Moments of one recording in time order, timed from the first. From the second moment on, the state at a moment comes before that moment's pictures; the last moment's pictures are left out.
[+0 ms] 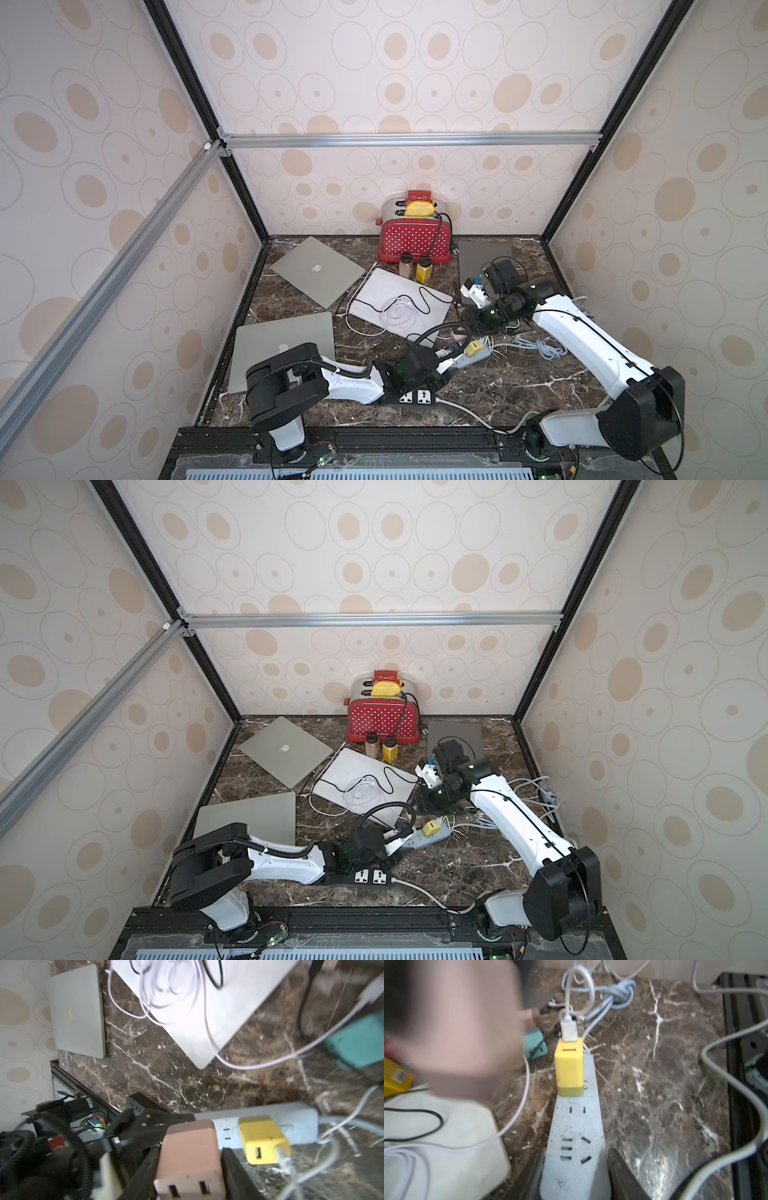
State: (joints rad) left arm -1.20 1.69 0.70 0.42 -0.11 0.03; right arm 0.52 1.36 1.25 -1.05 -0.40 0.20
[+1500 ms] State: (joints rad) left arm -1.21 1.67 0.67 0.34 -0.03 -0.08; right arm 0.55 1.65 1.36 -1.06 -0.09 0.07
